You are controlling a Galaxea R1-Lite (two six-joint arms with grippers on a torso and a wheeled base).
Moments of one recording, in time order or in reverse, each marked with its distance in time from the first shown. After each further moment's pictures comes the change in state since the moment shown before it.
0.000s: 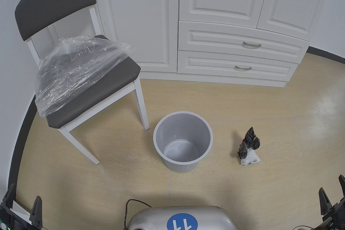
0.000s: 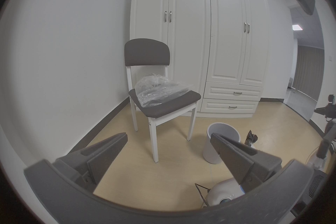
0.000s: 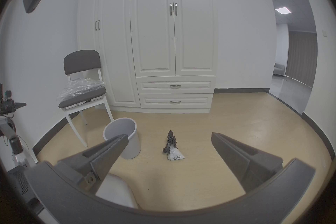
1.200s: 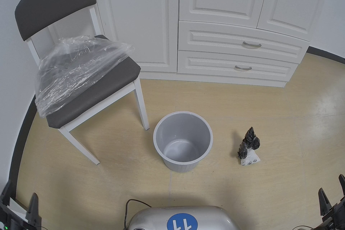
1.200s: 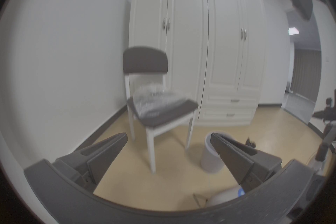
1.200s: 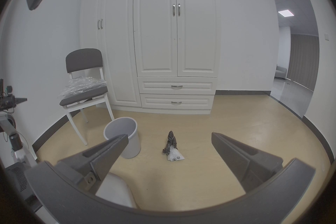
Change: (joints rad) left arm 0.000 0.000 -0.004 -0.042 -0.014 0.003; right arm -0.001 0.000 0.000 -0.005 0.014 -0.024
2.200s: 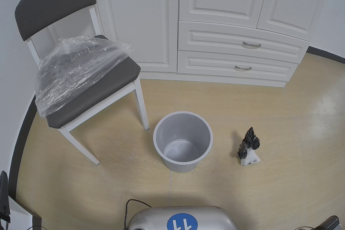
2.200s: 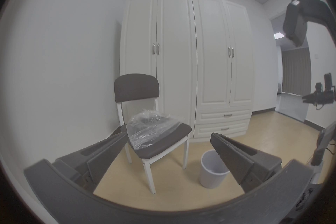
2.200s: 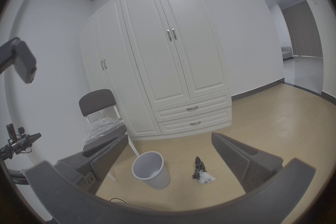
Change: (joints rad) left arm -0.018 0.092 -0.269 -0.016 -0.057 0.055; right arm -0.017 0.244 -0.287 -0.132 0.126 0.264
